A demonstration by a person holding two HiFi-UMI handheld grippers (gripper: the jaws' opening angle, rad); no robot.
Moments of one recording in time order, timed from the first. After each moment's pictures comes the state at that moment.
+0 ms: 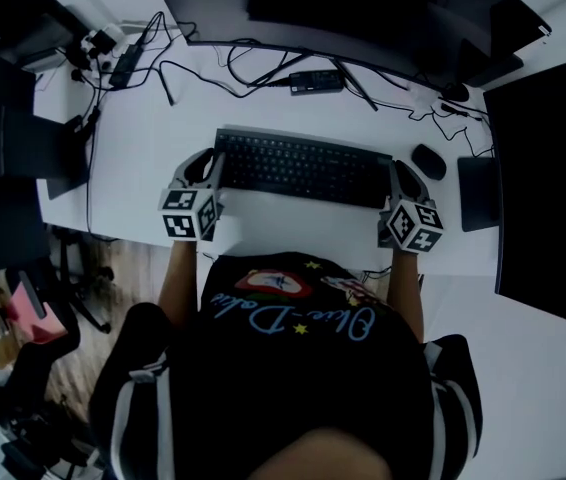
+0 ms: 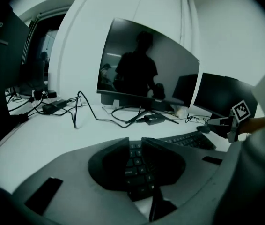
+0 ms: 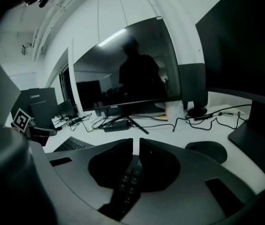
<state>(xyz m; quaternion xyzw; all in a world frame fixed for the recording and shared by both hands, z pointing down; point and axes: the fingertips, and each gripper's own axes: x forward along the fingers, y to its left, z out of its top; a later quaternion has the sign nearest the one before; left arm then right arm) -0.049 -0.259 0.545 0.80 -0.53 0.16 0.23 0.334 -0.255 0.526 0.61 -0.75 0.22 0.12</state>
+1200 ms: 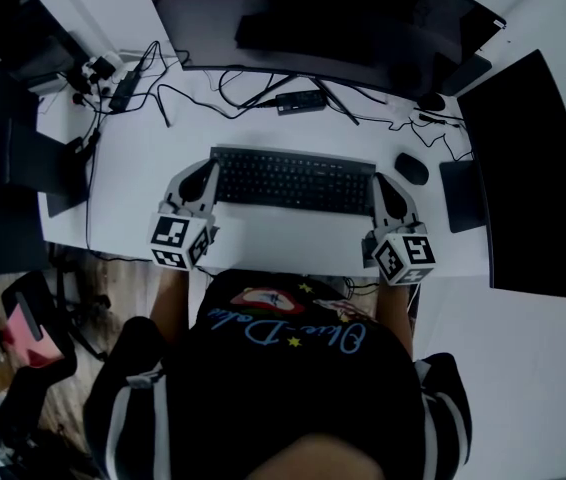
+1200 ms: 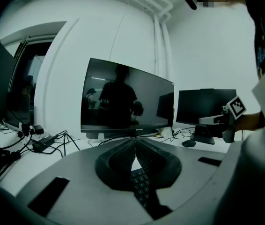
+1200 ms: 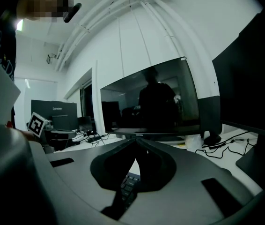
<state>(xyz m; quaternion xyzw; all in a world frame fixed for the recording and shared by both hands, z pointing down) -0.021 -0.239 0.438 0.86 -0.49 0.08 0.10 0.278 -0.212 0.412 0.57 -0.81 0.12 0.03</state>
